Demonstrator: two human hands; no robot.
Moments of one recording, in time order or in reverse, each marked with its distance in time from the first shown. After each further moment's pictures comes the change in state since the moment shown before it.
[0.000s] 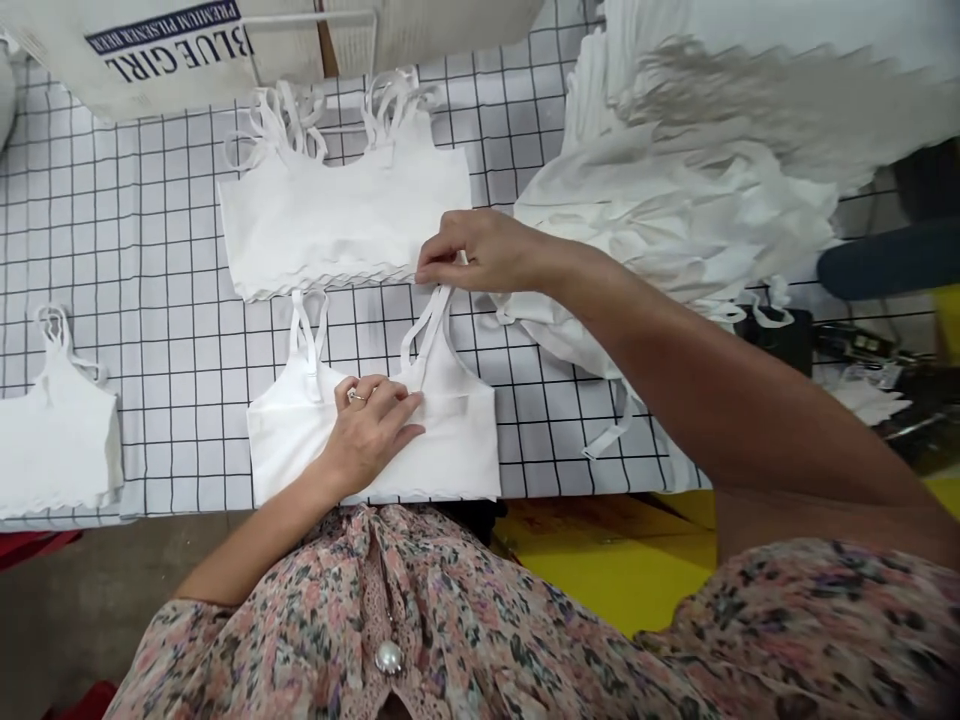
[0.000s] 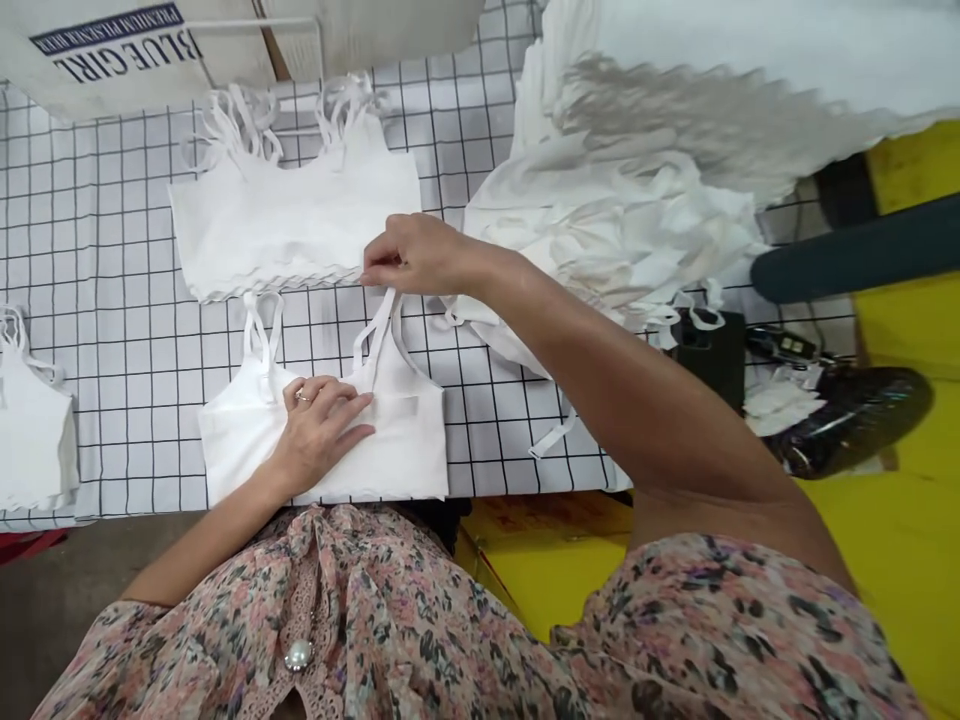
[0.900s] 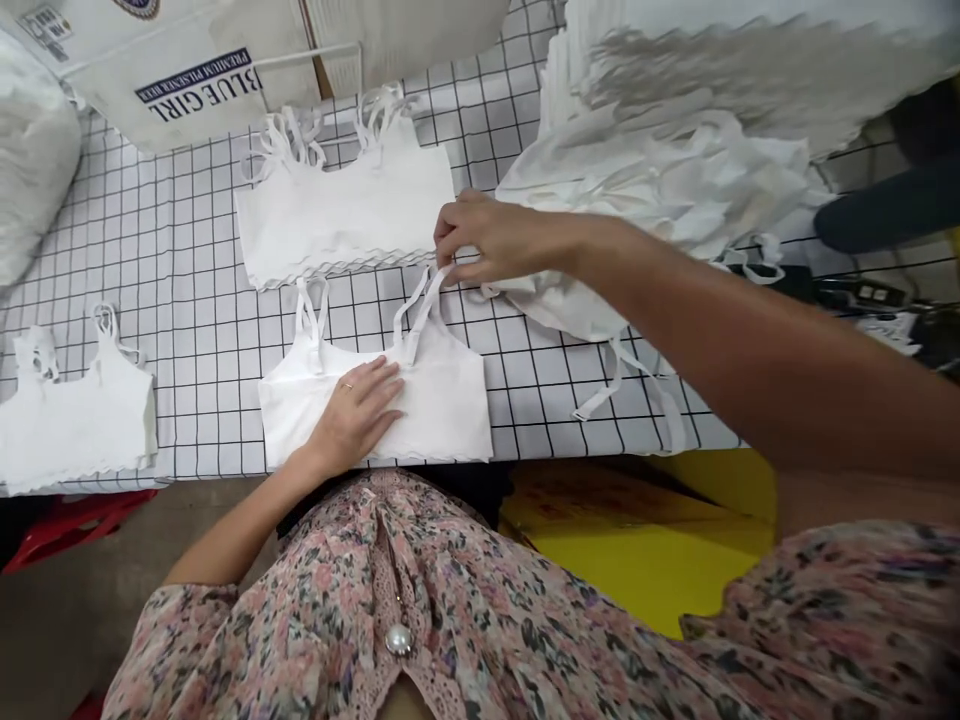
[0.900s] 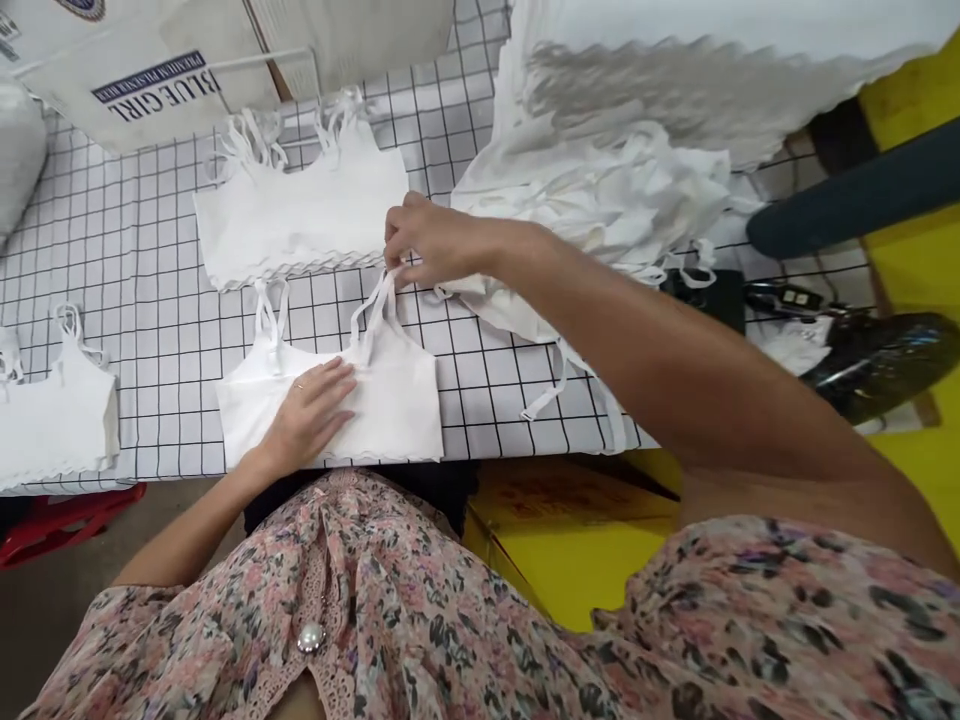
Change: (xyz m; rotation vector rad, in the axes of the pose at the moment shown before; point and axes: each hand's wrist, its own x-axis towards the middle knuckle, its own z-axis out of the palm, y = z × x) left_hand -0.025 -0.013 -0.020 -0.276 -0.080 0.029; right_hand -0.019 0.013 -0.017 -0.097 -0.224 -0.168
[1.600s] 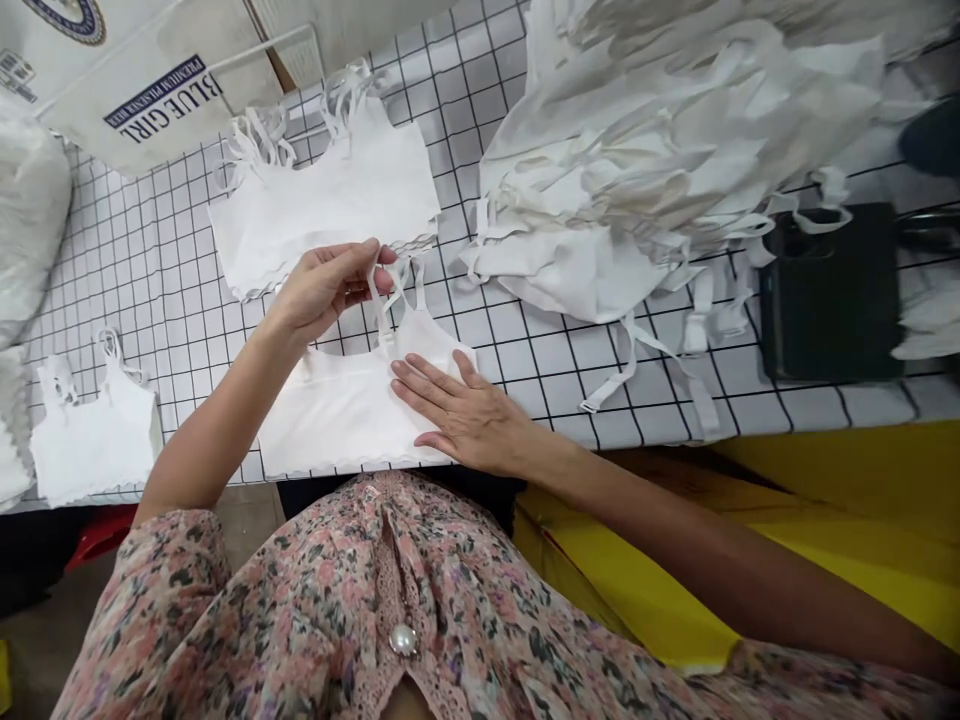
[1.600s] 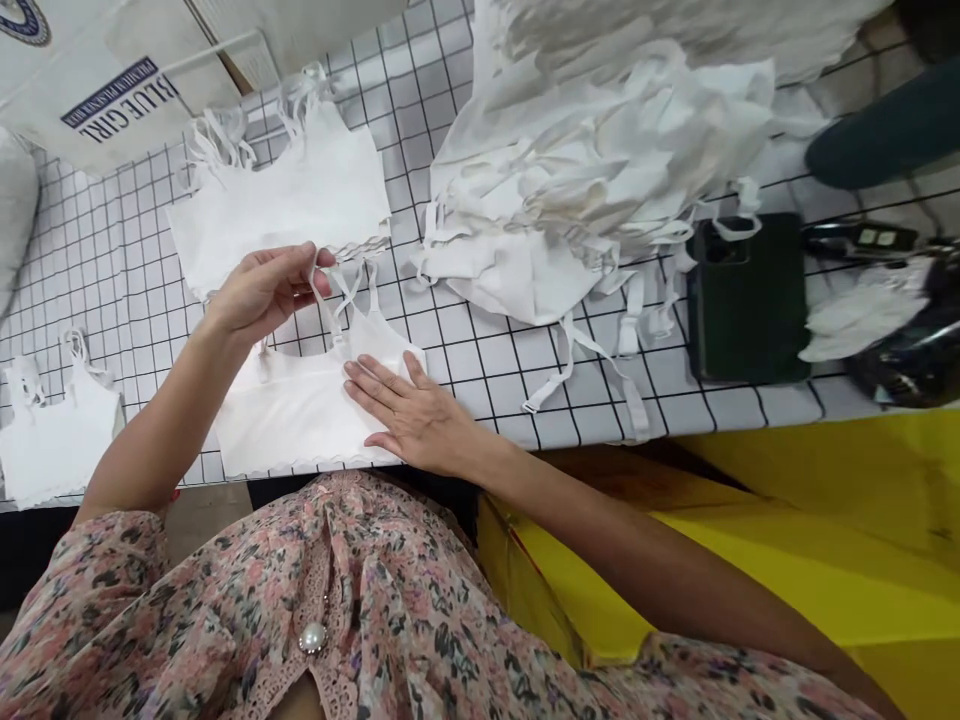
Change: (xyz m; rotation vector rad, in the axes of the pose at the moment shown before) left_hand 0.169 -0.034 -0.054 -0.961 -0.104 -0.914; right_hand -0.119 -0.163 0.144 -0.083 0.250 -0.033
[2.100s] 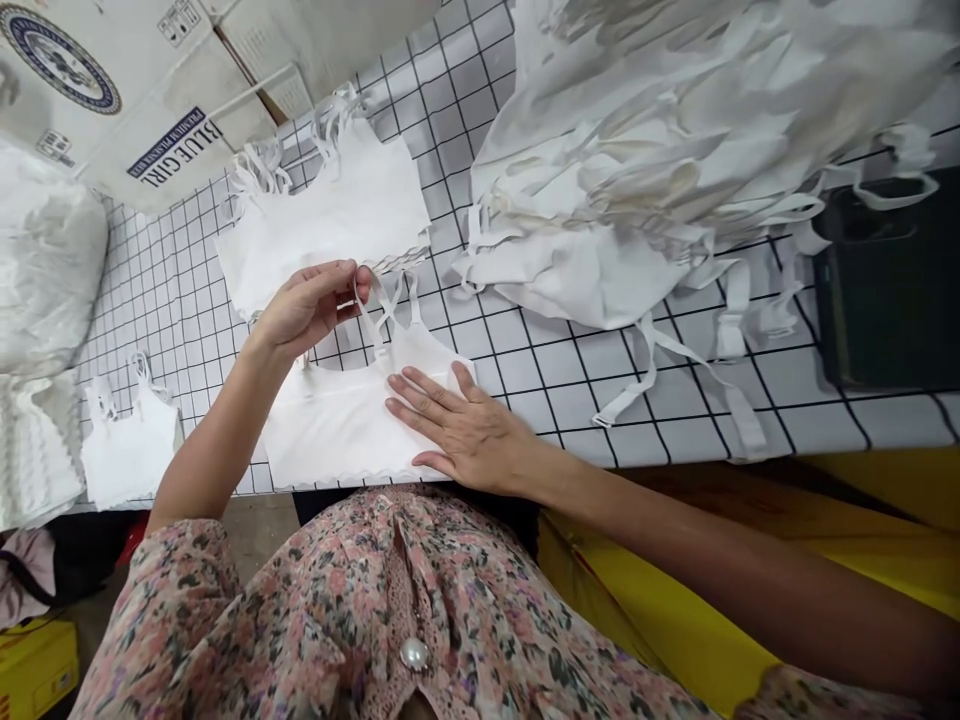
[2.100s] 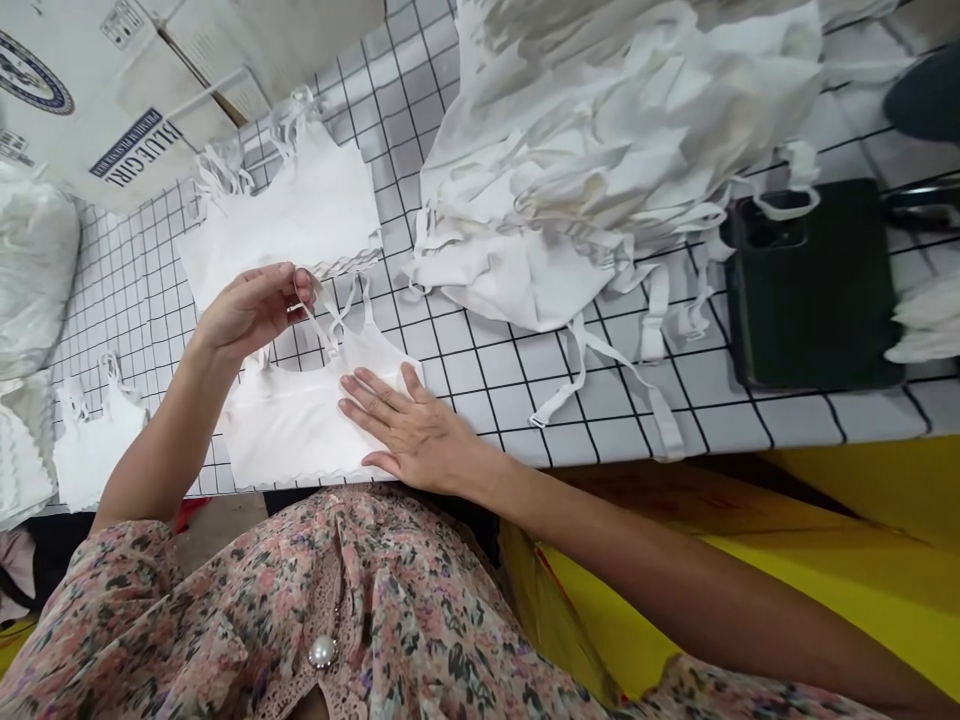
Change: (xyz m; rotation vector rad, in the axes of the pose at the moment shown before) left_hand 0.002 0.012 -0.011 0.007 -0.055 -0.025; right_hand 0.003 -0.006 0.004 0.018 0.060 0.015
